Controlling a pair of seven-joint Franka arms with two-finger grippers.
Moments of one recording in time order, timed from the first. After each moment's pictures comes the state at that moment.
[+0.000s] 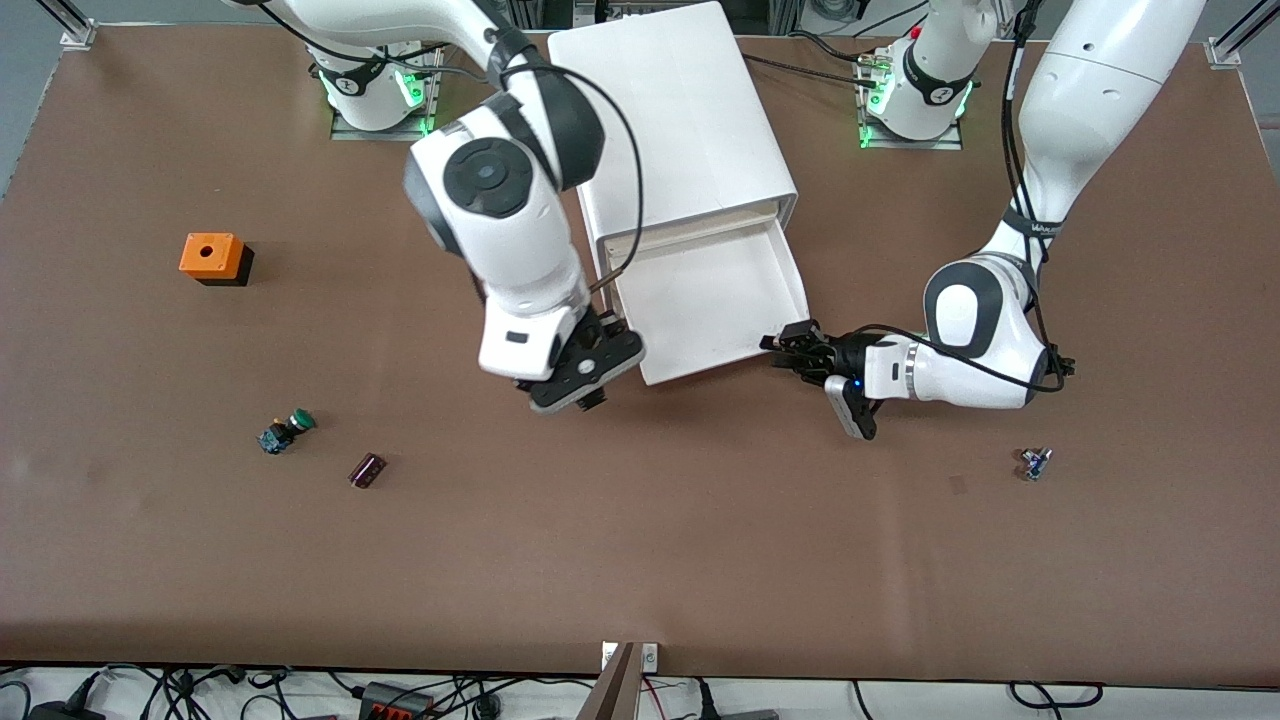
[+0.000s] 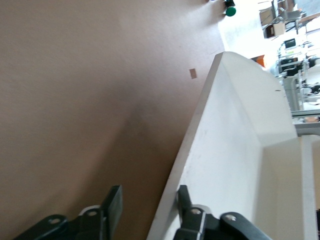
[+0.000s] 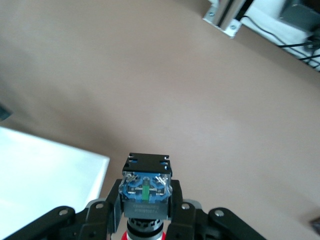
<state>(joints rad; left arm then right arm) 0.04 0.61 -0.28 -1.77 -0.84 2.03 0.86 0.69 0.68 -0.05 -1.08 0.01 1.97 0.09</state>
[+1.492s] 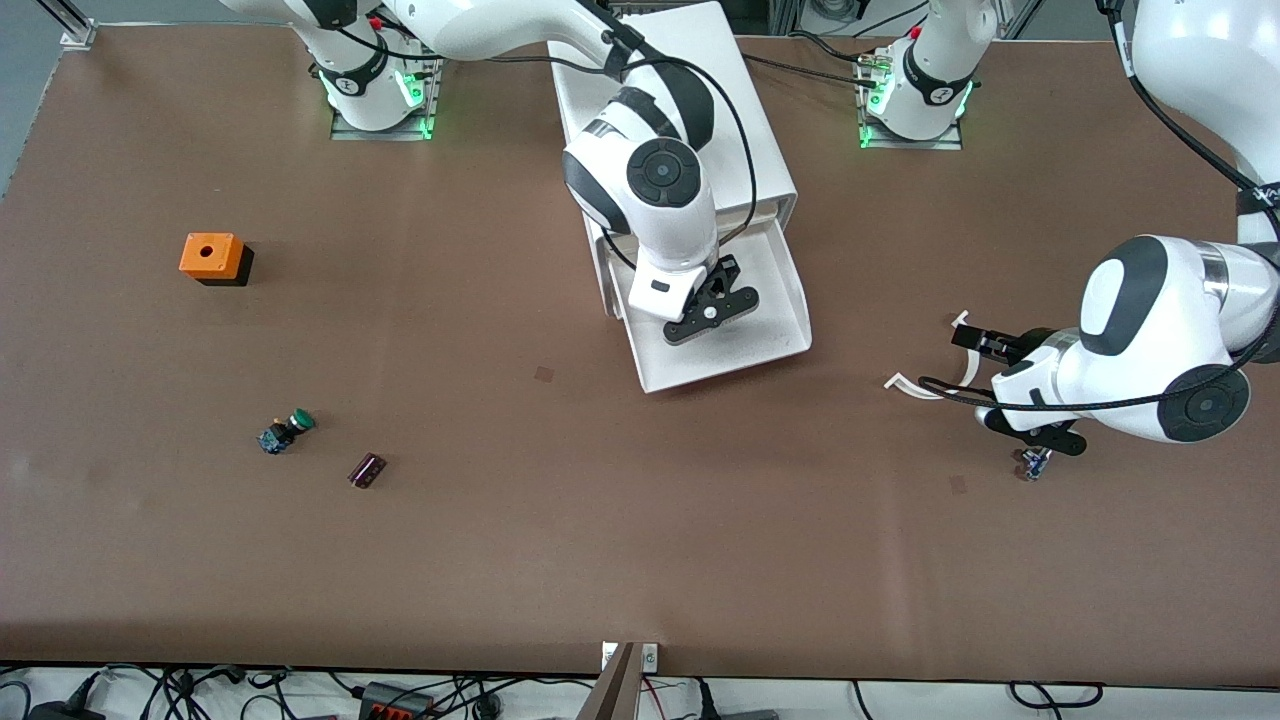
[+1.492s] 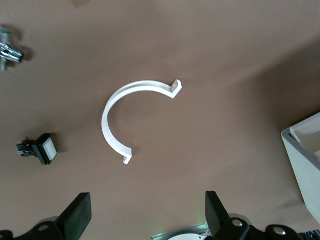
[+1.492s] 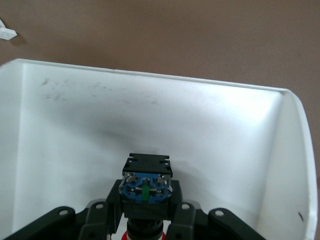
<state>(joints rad) 0.11 0.55 -0.23 -1.37 0.07 1.45 0.16 0.83 0.83 0.02 -1.08 0.10 1.99 0.40</state>
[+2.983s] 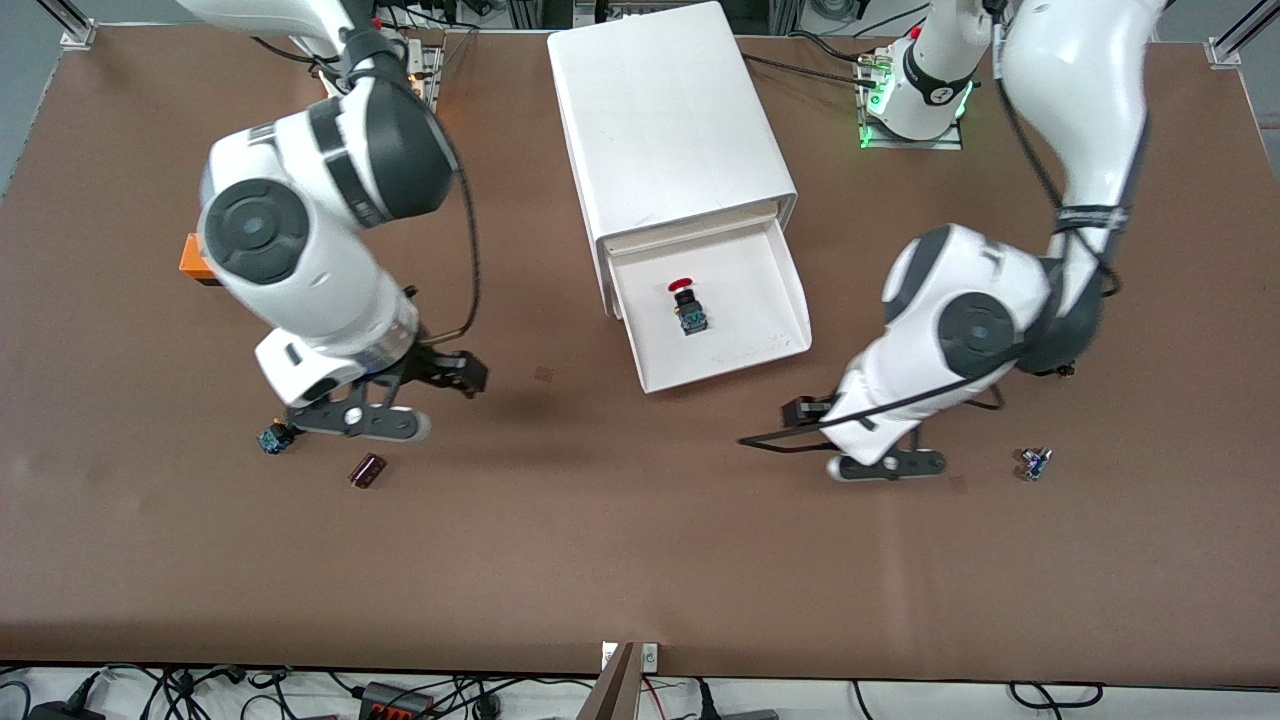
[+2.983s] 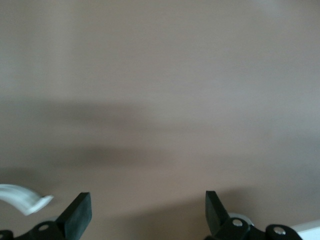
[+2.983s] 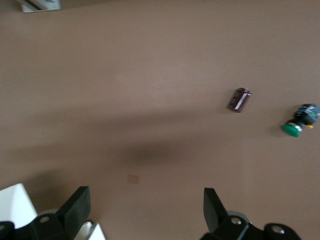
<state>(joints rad) -0.16 0.63 -0.30 -1.40 0.06 2.09 -0.54 0.46 0.59 -0.13 -1.07 0.06 1.67 0.47</state>
